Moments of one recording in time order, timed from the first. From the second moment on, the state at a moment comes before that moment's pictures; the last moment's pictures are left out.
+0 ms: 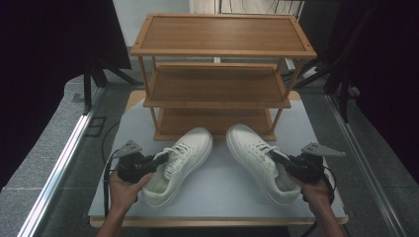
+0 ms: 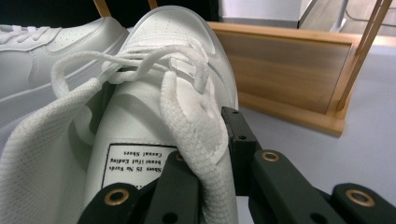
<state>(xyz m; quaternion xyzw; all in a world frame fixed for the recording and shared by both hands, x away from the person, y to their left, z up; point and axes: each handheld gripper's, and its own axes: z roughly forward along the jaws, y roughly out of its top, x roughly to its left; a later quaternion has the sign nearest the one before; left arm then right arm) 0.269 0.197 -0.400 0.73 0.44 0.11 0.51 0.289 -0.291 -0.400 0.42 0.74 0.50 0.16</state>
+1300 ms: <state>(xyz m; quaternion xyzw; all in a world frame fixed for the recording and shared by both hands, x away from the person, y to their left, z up) 0.316 0.184 -0.316 0.64 0.45 0.11 0.61 0.313 -0.287 -0.299 0.46 0.64 0.58 0.22</state>
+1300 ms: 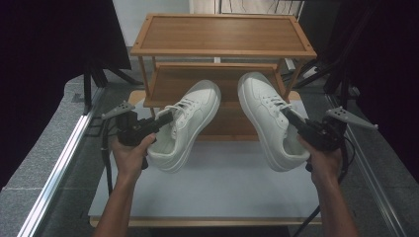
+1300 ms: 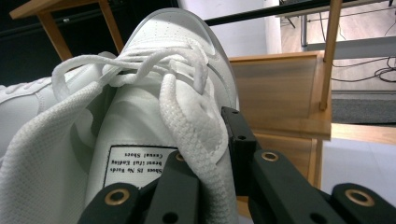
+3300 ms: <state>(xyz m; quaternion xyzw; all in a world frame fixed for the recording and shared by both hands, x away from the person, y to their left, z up) 0.412 0.118 -0.306 0.54 0.57 0.15 0.61 0.413 -0.206 -0.293 0.60 0.53 0.55 0.24</state>
